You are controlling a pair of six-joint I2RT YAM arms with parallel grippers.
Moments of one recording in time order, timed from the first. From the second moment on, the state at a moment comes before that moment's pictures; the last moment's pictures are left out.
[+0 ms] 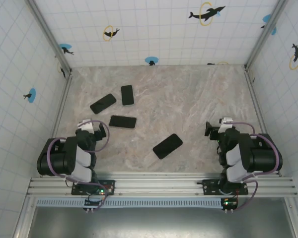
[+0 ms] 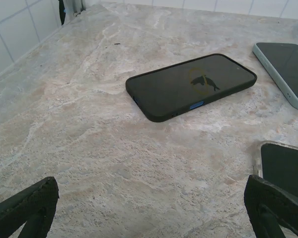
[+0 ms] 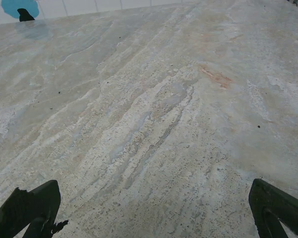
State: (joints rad) left arm 0.04 1.51 0.00 1.16 -0.04 -0.05; right arm 0.00 1.53 0.01 1.17 -0.06 0.07
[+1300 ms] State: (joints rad) left arm 0.04 1.27 0.18 0.79 -0.01 -0.07; right arm 0.04 1.33 0.04 0.94 -0.06 0.04
